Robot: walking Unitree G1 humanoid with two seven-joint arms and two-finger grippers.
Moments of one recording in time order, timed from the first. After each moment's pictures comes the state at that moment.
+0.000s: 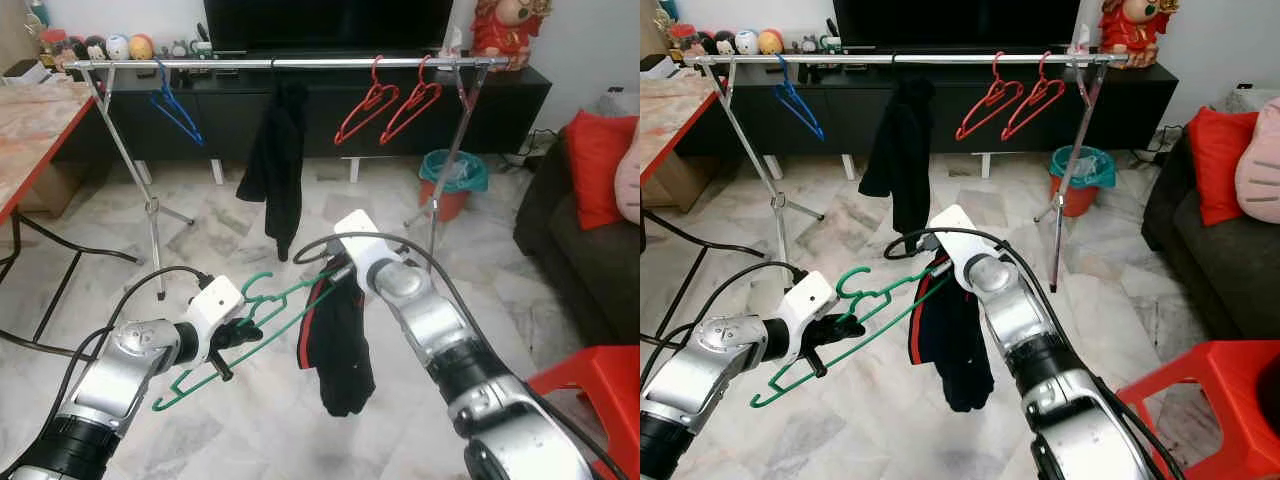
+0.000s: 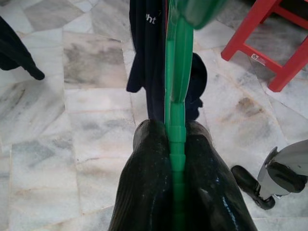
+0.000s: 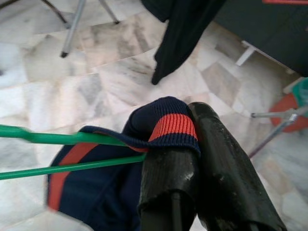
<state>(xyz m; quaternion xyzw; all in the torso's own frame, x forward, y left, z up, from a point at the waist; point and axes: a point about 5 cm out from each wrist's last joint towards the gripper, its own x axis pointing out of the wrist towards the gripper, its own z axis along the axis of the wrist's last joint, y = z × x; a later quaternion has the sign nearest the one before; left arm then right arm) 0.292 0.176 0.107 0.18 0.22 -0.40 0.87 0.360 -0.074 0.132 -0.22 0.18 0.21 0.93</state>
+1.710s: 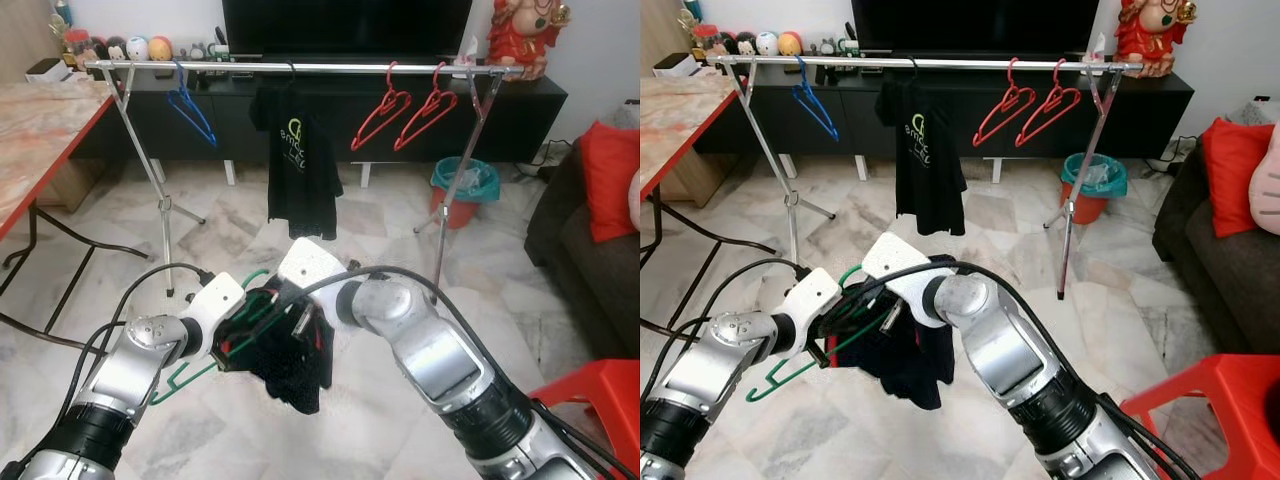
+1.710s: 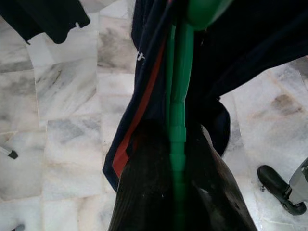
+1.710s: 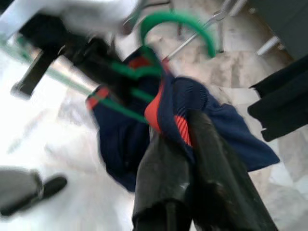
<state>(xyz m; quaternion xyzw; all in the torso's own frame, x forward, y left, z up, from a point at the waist) 0.307 0.175 0.101 0.20 0.23 -0.34 0.89 0.288 -0.031 0.161 -0.29 0.17 0.46 0.82</state>
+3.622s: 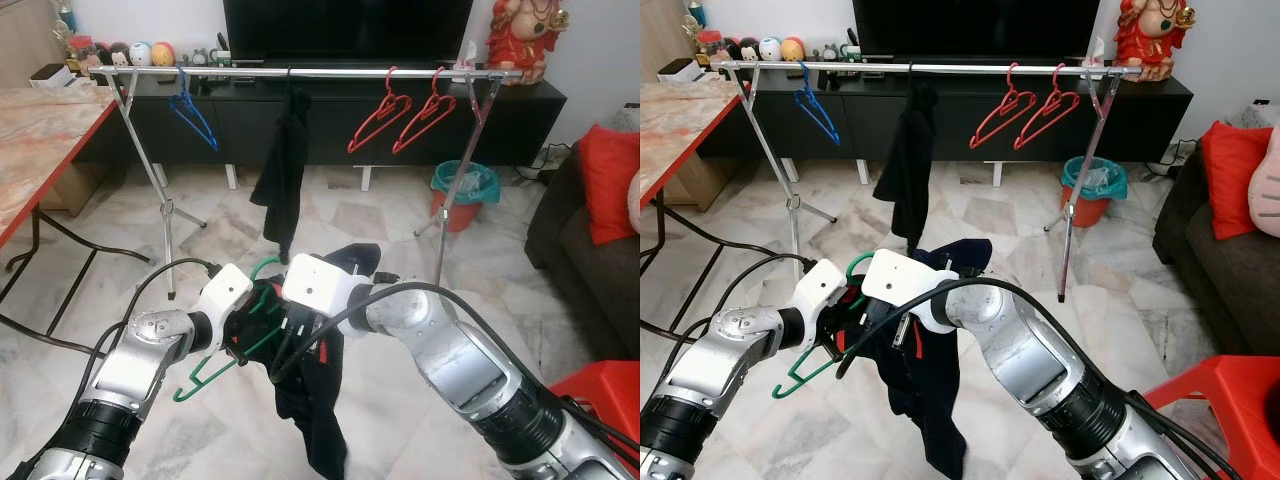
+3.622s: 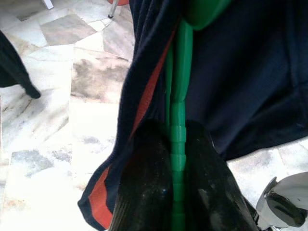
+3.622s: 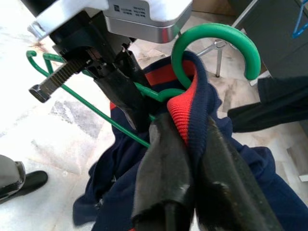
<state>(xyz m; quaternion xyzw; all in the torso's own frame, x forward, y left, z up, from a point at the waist) 0.306 0.161 0.111 0.14 0.20 -0.39 0.89 0.286 -0.042 0.173 -0.34 0.12 0.47 0.80</state>
